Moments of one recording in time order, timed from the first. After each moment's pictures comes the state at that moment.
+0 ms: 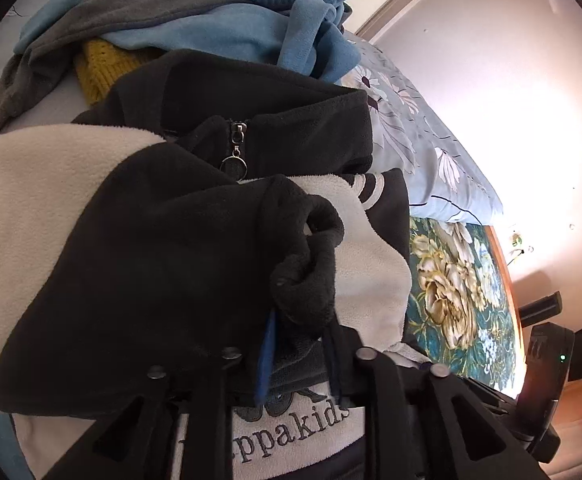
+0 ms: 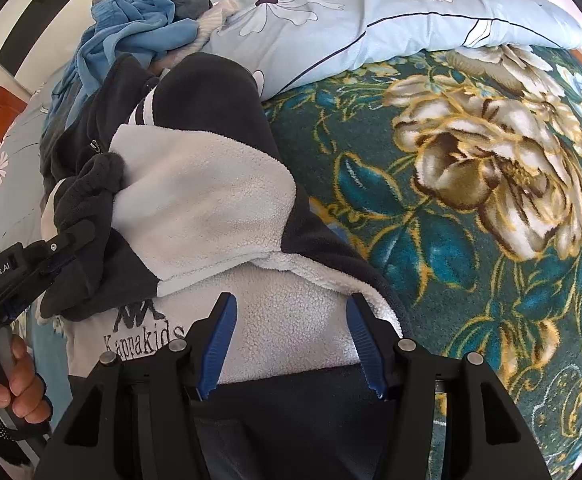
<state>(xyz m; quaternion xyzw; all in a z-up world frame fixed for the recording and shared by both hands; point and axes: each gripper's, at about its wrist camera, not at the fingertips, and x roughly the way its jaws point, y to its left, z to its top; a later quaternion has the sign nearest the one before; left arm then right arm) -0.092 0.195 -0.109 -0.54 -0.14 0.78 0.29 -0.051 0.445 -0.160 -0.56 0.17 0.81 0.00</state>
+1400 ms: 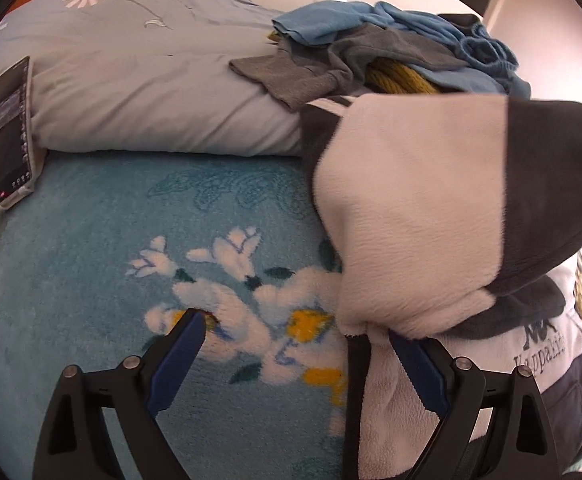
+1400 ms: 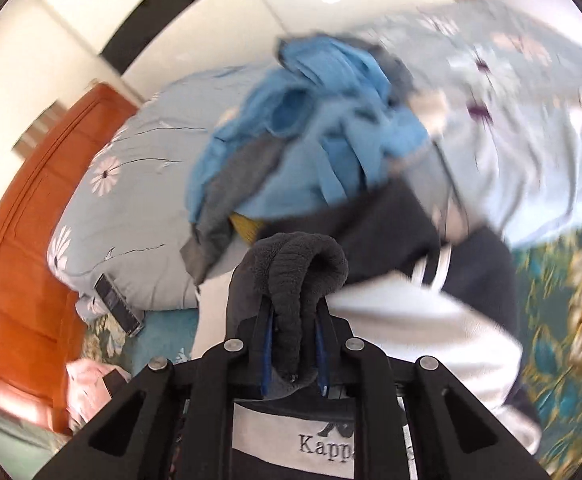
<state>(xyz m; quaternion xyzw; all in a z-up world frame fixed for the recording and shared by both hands) -0.027 -0.020 -0.154 -0.48 -0.08 0.87 0.09 -0.147 0.317 -0.024 -0.46 0.15 0.86 -0.18</state>
